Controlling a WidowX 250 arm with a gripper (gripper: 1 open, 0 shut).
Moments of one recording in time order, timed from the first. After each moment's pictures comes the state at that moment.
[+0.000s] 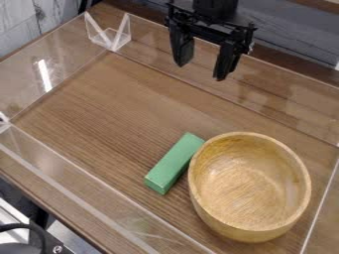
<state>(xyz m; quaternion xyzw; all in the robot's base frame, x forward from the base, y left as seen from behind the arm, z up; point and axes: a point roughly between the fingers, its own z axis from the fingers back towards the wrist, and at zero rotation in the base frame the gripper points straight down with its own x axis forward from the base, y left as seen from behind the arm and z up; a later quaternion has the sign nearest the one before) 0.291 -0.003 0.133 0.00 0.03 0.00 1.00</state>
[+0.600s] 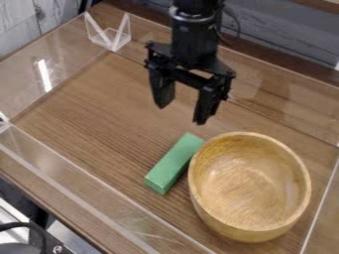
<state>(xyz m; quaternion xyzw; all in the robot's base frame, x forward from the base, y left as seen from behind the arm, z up) 0.242 -0.009 0.113 -0.01 0.03 -0.01 1.00</state>
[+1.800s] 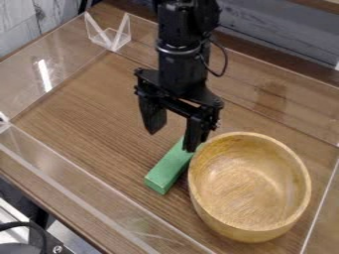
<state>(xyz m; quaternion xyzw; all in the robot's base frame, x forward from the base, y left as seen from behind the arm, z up) 0.222 -0.015 0.089 -0.02 0.04 -0.03 1.00</state>
